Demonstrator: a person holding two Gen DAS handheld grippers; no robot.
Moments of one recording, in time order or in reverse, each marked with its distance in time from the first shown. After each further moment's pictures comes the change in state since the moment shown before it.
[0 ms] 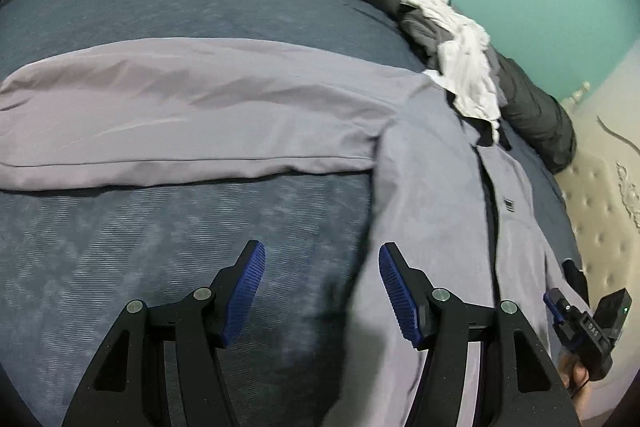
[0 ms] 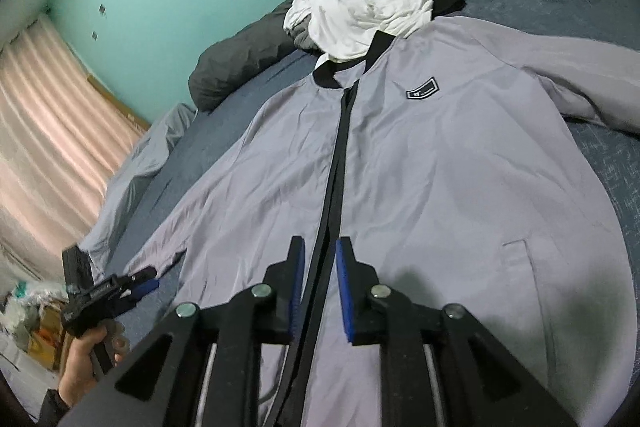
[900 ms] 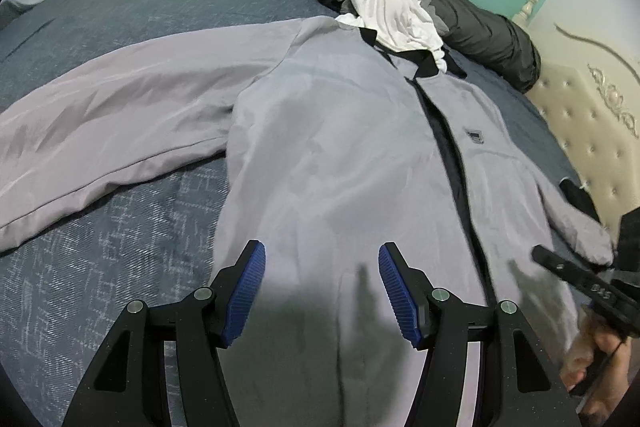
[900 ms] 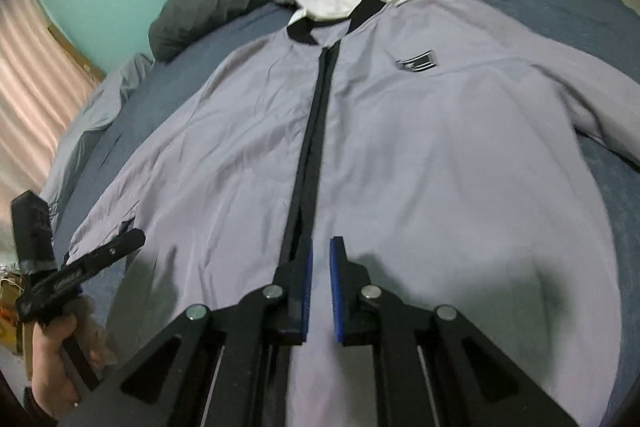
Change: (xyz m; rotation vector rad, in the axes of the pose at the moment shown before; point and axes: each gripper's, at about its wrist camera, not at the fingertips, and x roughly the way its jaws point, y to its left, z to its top) left arm 0.061 -0.100 -0.022 0.304 0.066 -0.064; right arm 0.020 0.026 -0.009 -0.112 0.119 -0.230
